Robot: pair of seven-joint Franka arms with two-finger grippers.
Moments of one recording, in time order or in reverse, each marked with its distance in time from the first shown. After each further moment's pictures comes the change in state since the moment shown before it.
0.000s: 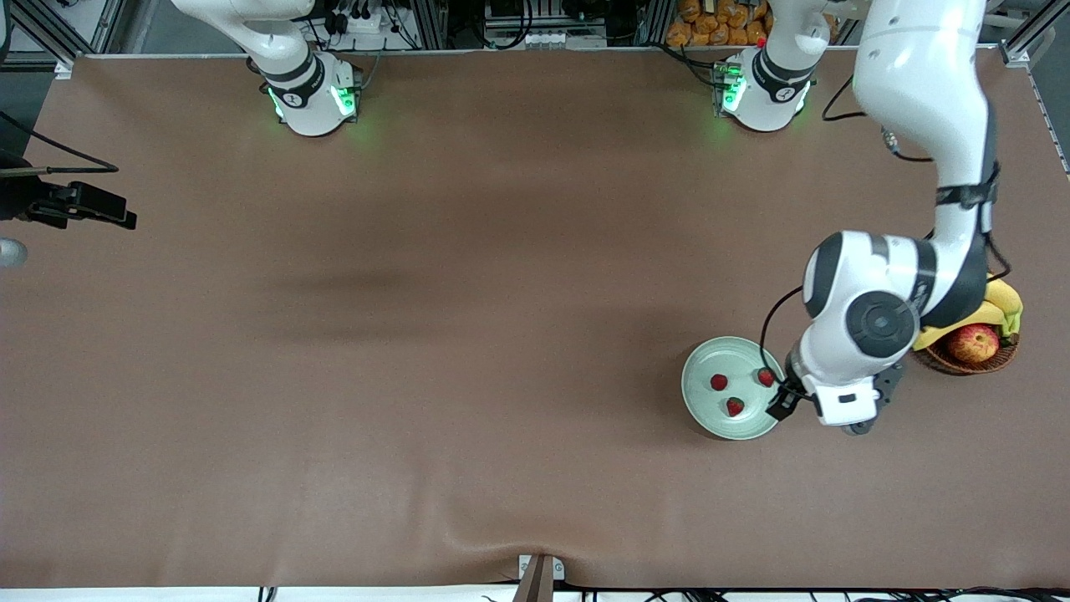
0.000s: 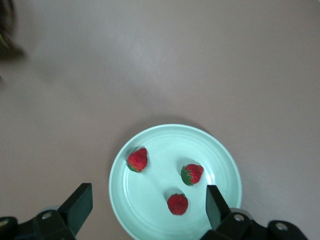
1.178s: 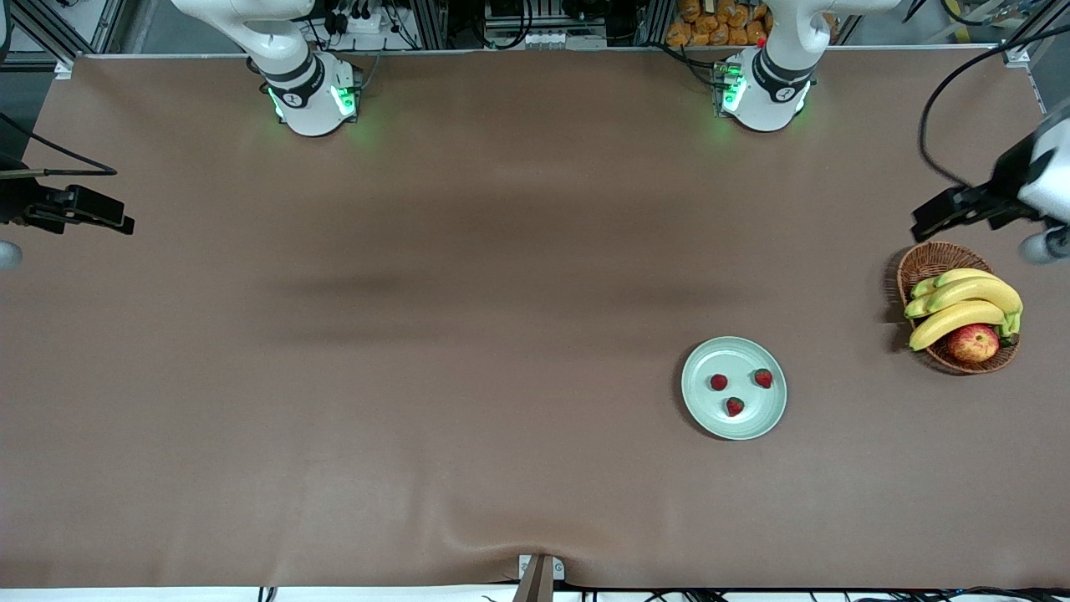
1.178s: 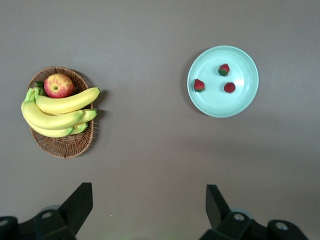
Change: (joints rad) left arm 0.242 -0.507 -0.092 -0.005 -0.067 -0.531 0.974; right arm 0.000 0.000 0.001 0.001 0.000 0.027 0.000
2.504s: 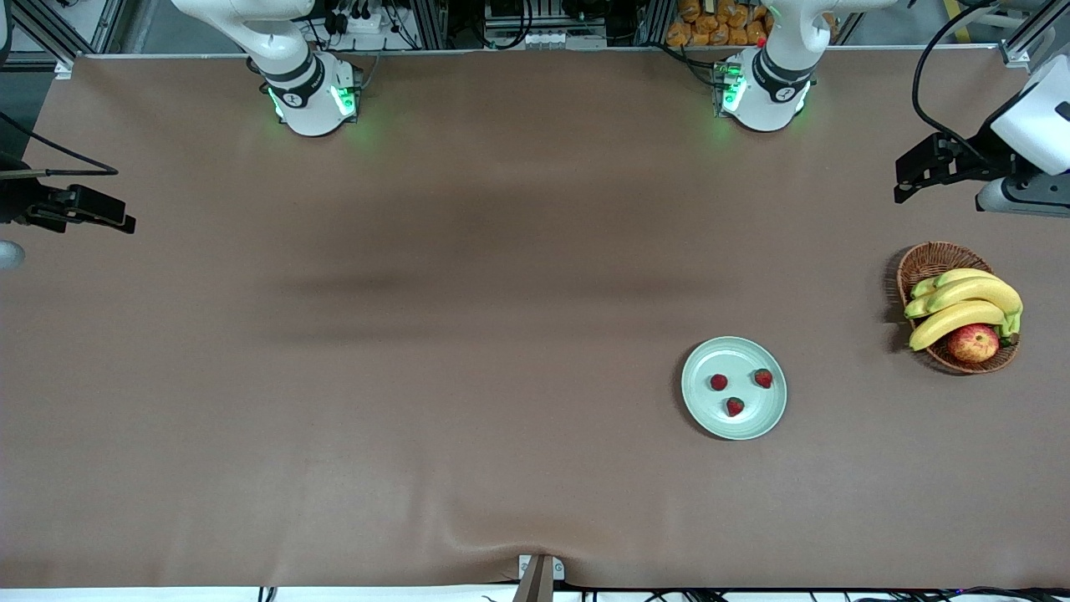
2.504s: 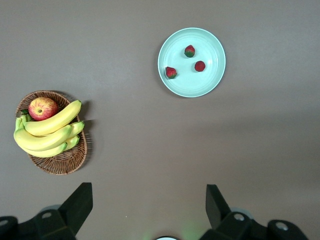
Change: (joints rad) left arm 0.033 -0.028 -0.112 0.022 -0.009 -0.048 0.152; right arm 0.000 0.000 -0.001 -0.004 0.000 -0.014 0.000
